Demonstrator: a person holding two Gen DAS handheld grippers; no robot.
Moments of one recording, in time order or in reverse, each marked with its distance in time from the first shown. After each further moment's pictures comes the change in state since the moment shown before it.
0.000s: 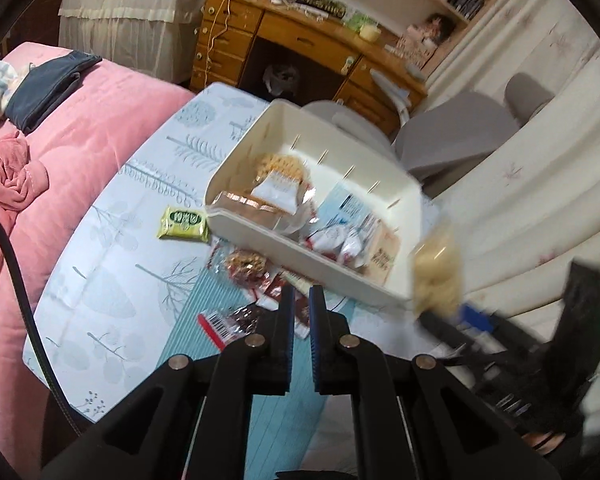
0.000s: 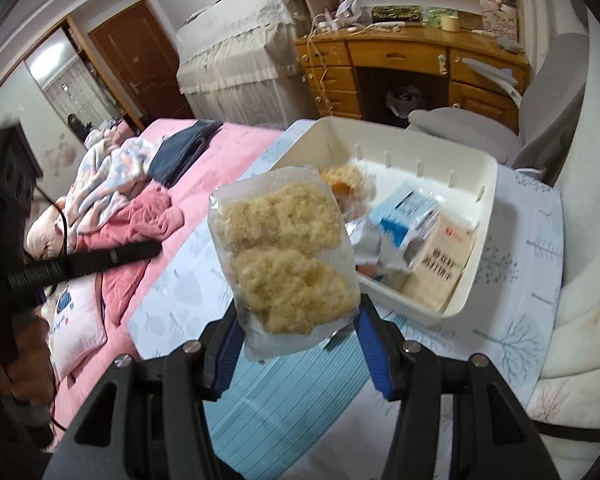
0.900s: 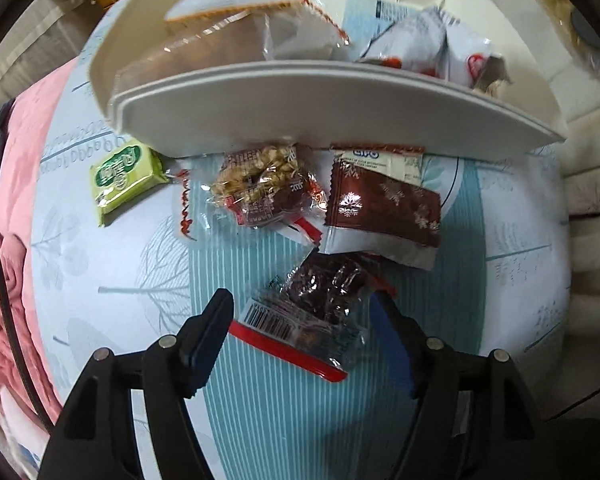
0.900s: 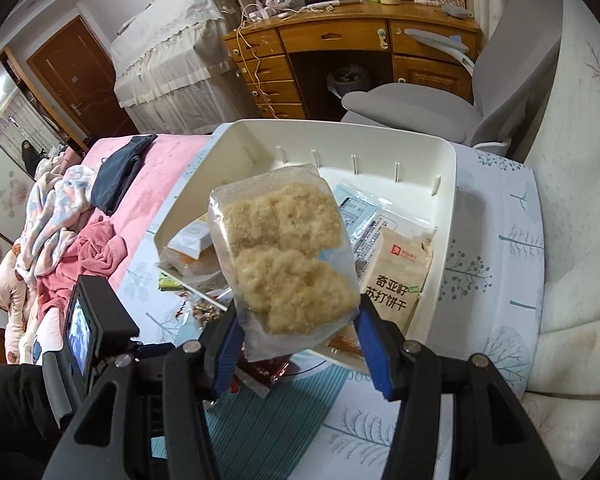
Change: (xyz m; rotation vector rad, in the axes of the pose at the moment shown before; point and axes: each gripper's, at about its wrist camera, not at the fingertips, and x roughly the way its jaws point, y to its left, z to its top) left arm 0.186 0.015 -0.028 0.445 0.448 0.189; right arm 0.058 -0.063 0.036 0.157 0.056 -0.137
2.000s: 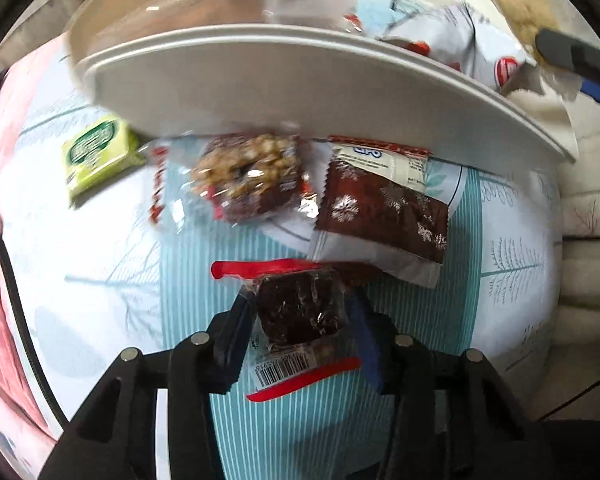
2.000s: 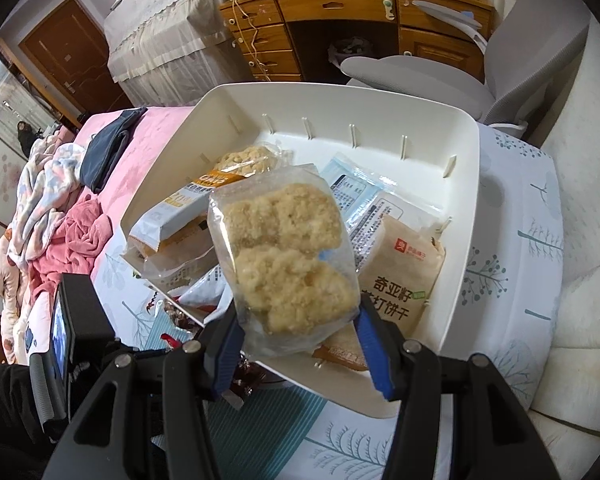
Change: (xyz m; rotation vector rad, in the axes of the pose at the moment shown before) left arm 0.005 0.004 0.005 -0.107 0.018 -0.073; right arm 0.046 -0.013 0.011 -0.031 0.106 -0.001
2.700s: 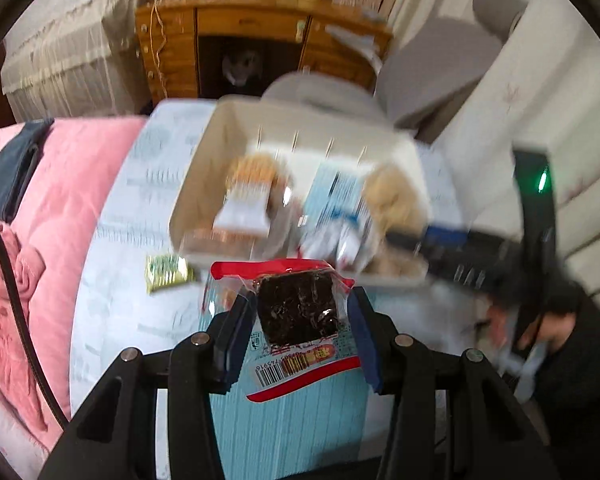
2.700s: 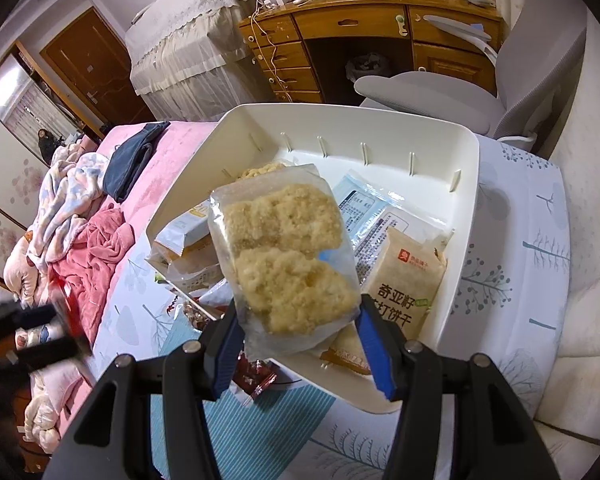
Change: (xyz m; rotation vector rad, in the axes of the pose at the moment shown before) left arm -0.193 -0.029 0.013 -0.045 -0.400 -0.036; right arm -0.020 -0.010 -0.005 -0.008 -0.063 0.083
